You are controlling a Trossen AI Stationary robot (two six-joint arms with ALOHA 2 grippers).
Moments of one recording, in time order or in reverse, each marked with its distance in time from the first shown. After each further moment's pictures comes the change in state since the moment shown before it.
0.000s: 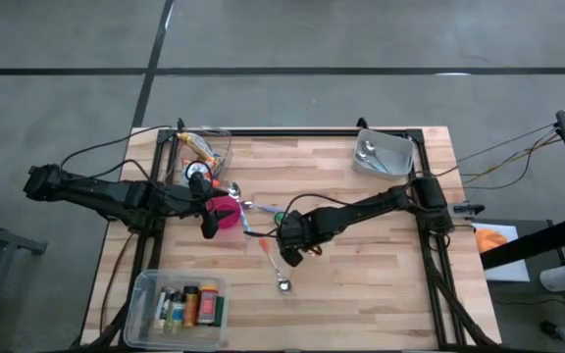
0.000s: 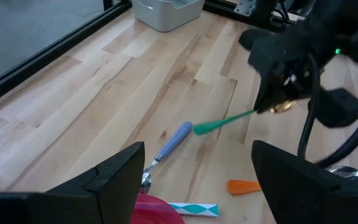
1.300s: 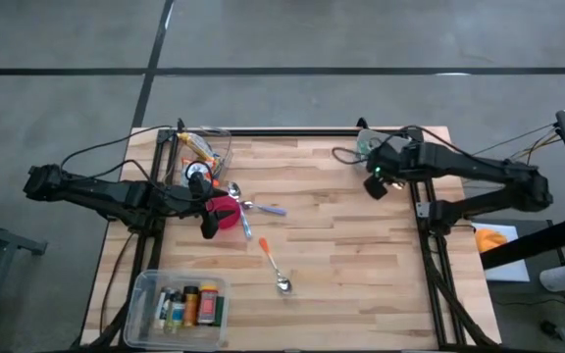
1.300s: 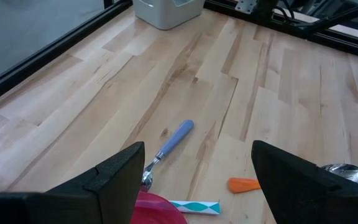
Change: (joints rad) left arm 0.000 0.000 0.000 -0.008 0.000 0.000; right arm -0.460 -0.923 -0.529 -0.352 0.299 -0.392
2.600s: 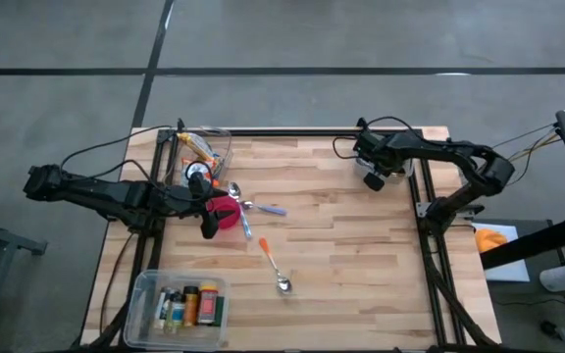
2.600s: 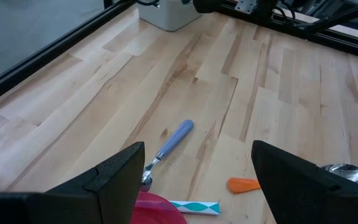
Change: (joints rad) left arm 0.000 0.000 0.000 0.001 0.000 0.000; right arm -0.434 0.387 -0.205 0.401 -0.009 -0.551
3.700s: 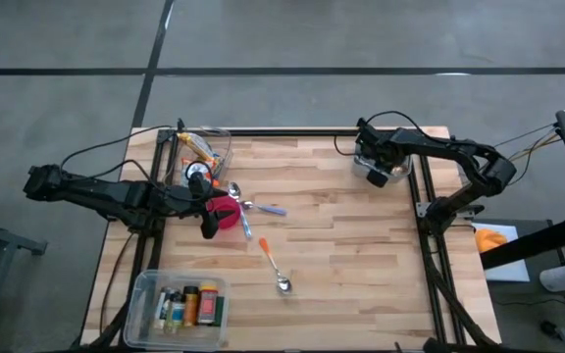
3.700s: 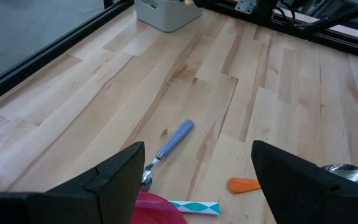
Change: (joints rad) left arm 0.000 0.000 0.000 0.000 0.000 0.000; right arm -0.053 -0.012 0.027 0.016 -0.012 -0.176
